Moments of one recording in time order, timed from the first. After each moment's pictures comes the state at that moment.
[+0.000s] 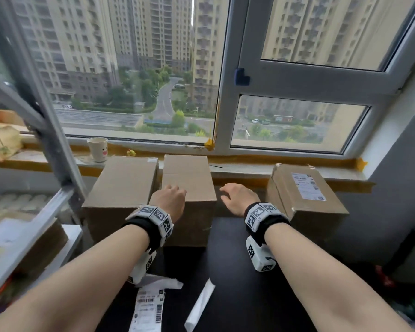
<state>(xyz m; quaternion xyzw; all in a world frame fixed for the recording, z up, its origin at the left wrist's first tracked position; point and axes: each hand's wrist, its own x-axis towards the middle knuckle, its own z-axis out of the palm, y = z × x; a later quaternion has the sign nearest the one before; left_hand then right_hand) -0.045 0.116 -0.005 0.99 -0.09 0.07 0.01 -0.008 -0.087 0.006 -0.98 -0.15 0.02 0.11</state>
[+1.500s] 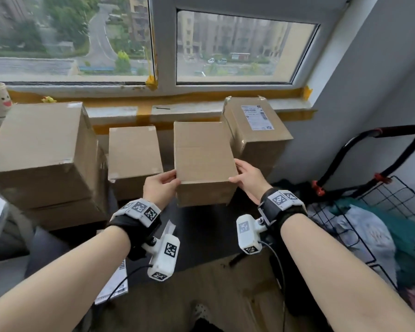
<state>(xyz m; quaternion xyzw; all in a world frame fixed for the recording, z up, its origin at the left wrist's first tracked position) -0.093 0.008 -0.090 0.73 0.11 -0.07 0.68 -0.102 -0.214 -0.060 -0.70 0.17 0.05 0.69</state>
